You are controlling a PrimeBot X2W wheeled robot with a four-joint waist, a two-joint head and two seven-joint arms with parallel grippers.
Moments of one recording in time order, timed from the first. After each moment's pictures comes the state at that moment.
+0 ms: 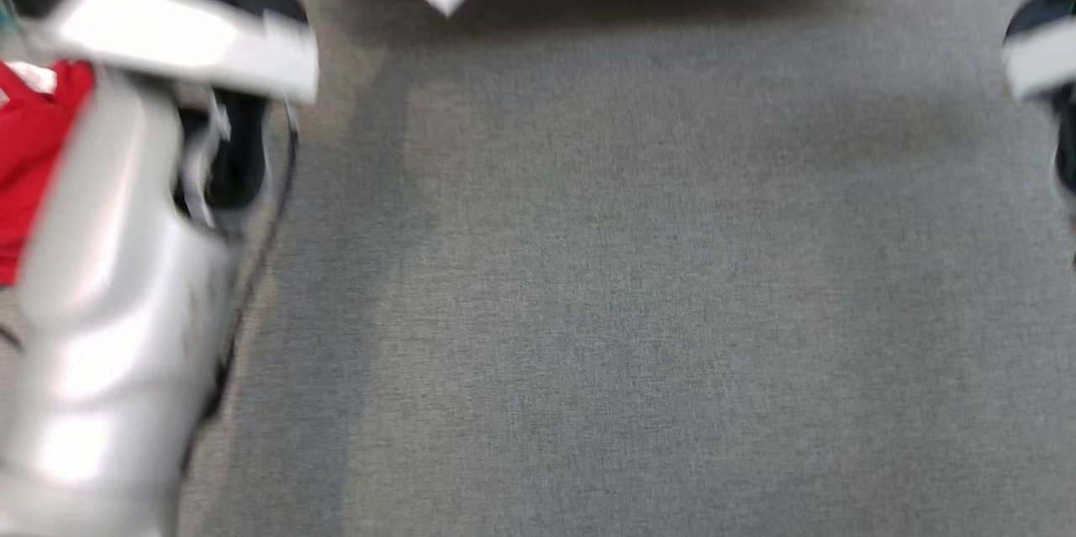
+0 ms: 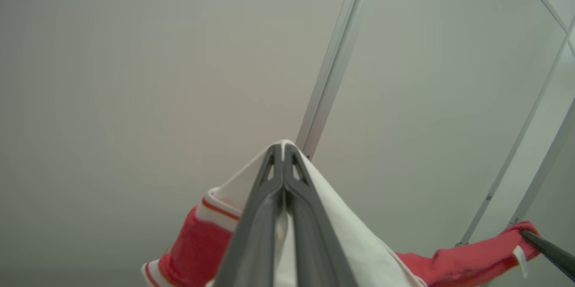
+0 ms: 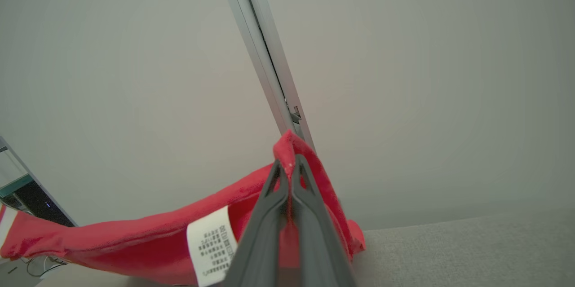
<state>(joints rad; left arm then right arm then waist) -0.94 0.20 -0.32 0.42 -0.73 -0.08 -0.26 -0.98 -0.46 0.45 0.55 0.96 0.13 -0.26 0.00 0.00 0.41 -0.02</state>
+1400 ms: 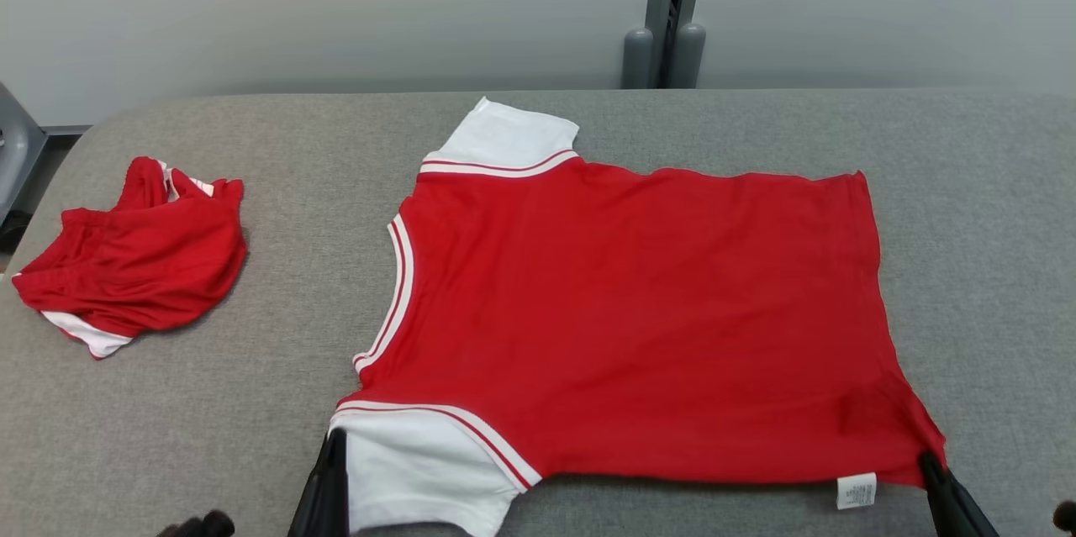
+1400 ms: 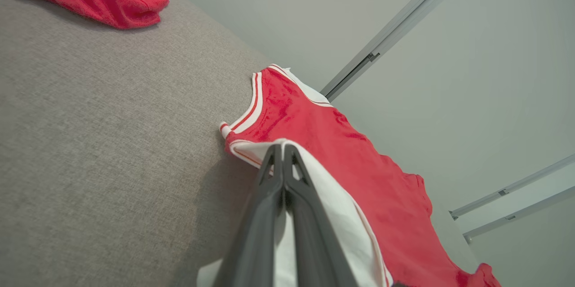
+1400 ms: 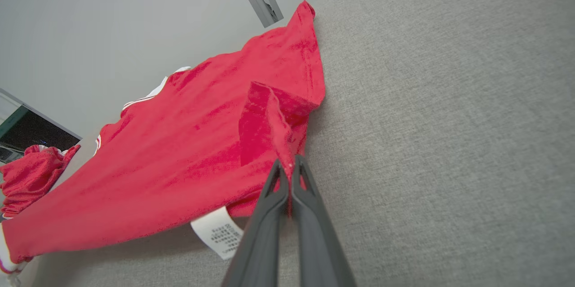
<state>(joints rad) 0.19 0.14 -0.28 0.03 -0.87 0.07 -0.26 0.19 -0.24 0.09 0.20 0.74 0.13 -0.16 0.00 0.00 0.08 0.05</state>
